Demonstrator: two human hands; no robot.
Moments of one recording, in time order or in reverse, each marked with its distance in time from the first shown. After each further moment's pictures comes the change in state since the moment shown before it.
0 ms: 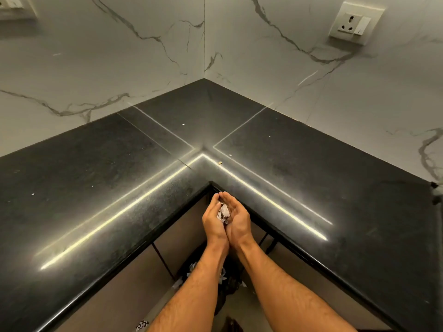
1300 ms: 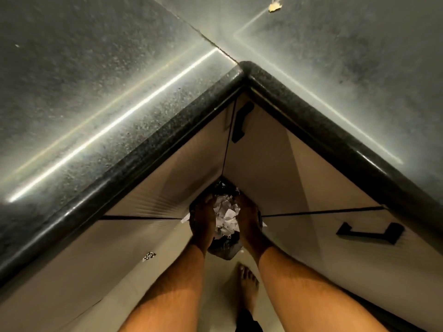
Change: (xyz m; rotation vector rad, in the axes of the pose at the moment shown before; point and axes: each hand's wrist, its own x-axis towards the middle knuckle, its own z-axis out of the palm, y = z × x) left_hand 0.151 -0.324 -0.238 0.283 0.381 -0.542; right_hand 0.195 0.202 -0.240 -0.722 0.430 0.242
